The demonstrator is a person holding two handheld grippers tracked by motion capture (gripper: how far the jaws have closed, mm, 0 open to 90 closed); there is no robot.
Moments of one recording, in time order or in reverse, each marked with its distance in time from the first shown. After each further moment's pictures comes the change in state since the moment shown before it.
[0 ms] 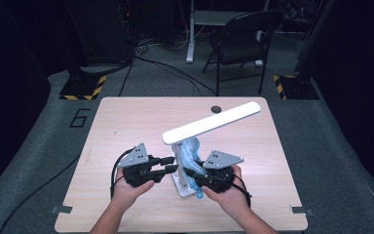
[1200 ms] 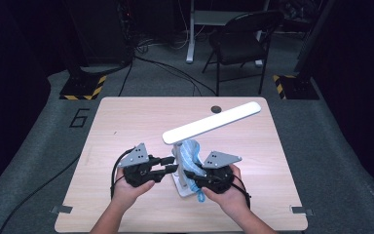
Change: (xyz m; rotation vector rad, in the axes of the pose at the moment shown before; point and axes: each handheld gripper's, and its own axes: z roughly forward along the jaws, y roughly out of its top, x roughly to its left) left arm -0.001 0.000 0.000 0.002 0.000 -0.003; right arm -0.002 -0.002 0.002 0.043 0.015 0.036
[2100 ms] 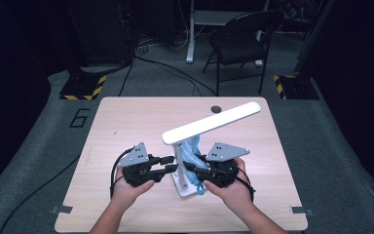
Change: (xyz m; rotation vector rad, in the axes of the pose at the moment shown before) left arm -0.001 0.004 -0.002 0.003 0.011 0.010; right arm 0.003 0.034 -0.023 -0.082 0.012 -0.031
